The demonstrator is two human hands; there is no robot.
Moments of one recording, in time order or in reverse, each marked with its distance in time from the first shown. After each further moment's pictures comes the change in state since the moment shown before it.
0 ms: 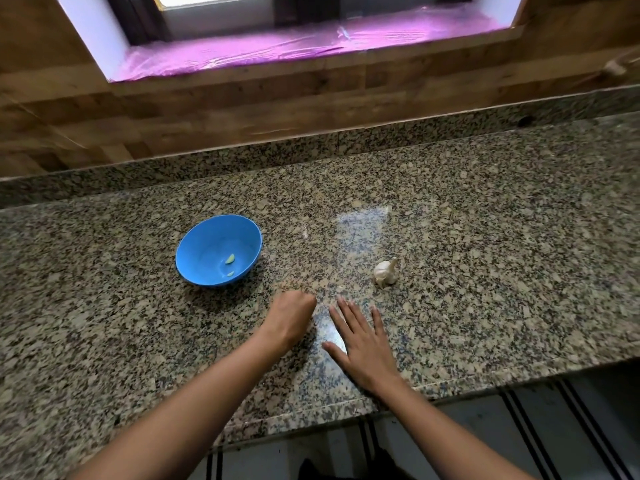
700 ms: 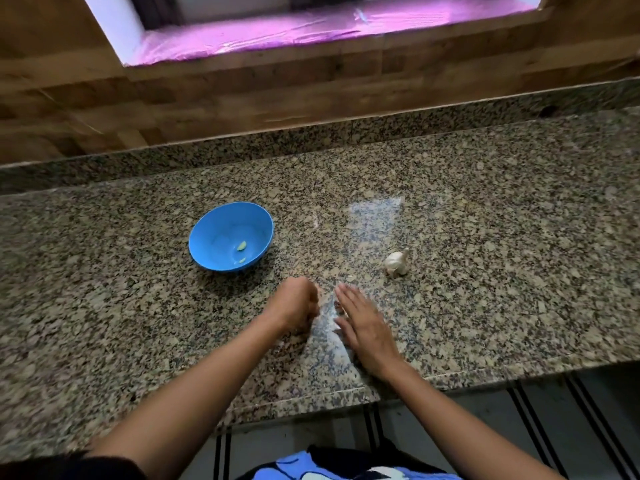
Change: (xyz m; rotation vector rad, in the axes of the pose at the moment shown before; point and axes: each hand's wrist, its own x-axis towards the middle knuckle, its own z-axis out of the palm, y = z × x) left_hand -0.007 -0.011 -0.002 -0.419 -0.031 -0.103; right_hand 0.006 -0.010 -0.017 0.424 0.126 -0.125
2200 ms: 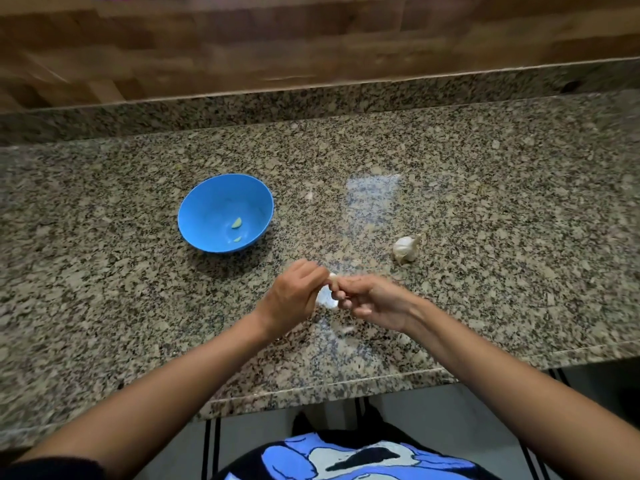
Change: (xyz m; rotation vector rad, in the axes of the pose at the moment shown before) left_hand 0.001 -0.035 0.013 -0.014 0.426 0.617; right_hand 0.046 -0.029 -0.067 1.329 -0.572 0.617
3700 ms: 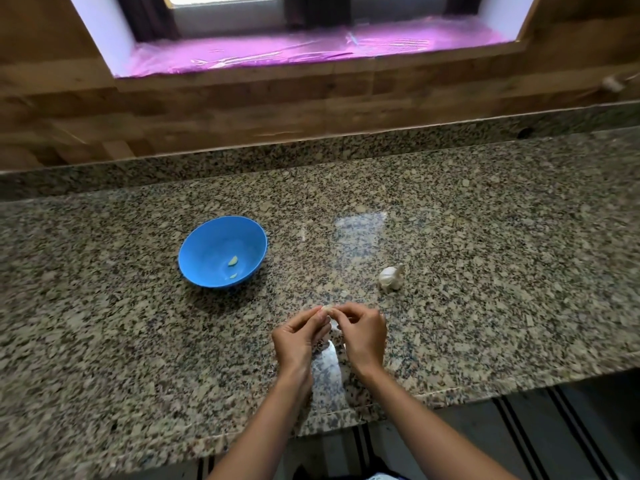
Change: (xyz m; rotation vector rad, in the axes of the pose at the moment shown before) left_hand 0.002 0.066 0.030 -1.311 0.615 -1.216; right_hand 0.018 0.052 0.020 -0.644 0.963 -0.628
